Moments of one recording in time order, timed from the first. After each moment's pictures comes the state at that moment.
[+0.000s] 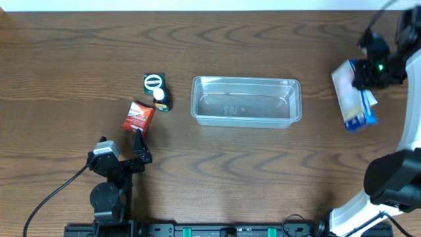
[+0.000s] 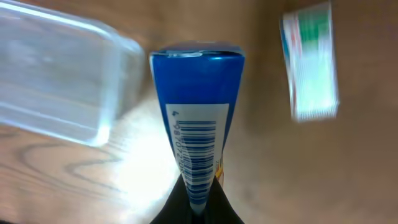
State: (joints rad) left arm 0.05 0.02 0.02 -0.12 -0.04 -0.23; right arm -0.22 1.85 1.96 -1.47 -0.19 -0.40
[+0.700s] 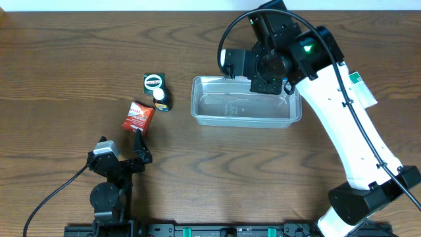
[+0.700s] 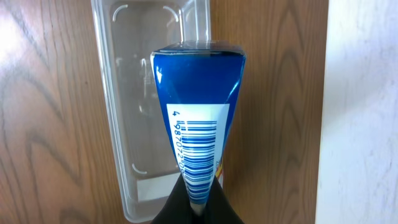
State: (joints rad) left arm 0.05 0.02 0.02 -0.12 -0.04 -0.23; right arm 0.50 1.81 2.04 -1.37 0.01 -0.98
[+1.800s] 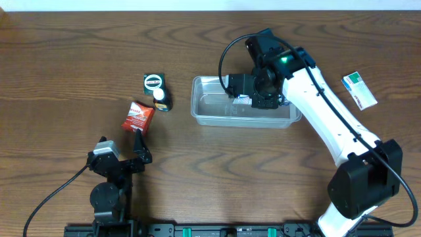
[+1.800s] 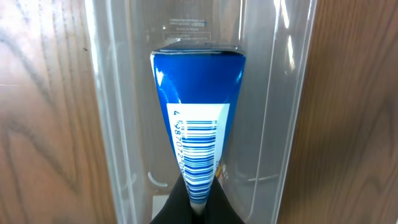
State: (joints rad) left arm 0.05 0.02 0.02 -0.12 -0.04 -0.23; right arm 0.45 1.84 1.63 -1.10 -0.01 -1.06
